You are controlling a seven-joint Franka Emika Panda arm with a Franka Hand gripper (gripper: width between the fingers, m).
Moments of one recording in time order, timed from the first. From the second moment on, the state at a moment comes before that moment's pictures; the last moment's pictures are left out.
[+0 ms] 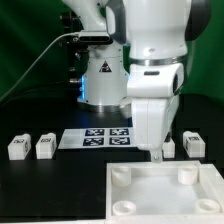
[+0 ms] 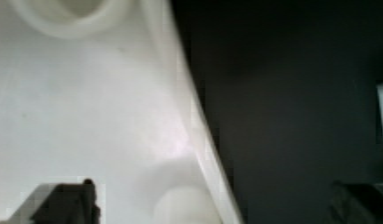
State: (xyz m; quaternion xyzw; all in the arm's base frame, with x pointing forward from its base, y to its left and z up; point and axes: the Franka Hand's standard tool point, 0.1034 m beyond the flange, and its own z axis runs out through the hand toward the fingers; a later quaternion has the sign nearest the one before) arm 0.493 0.094 0.055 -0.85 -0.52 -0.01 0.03
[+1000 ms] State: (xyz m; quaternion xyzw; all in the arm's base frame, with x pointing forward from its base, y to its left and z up) arm 0.441 0.177 0.042 -1.00 0.01 0.02 0.05
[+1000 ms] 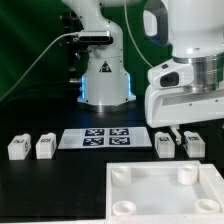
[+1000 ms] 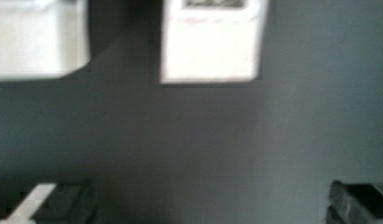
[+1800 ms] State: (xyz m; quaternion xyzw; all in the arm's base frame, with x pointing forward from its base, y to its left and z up) arm 0.428 0.179 0.043 -0.96 0.00 0.28 0.01
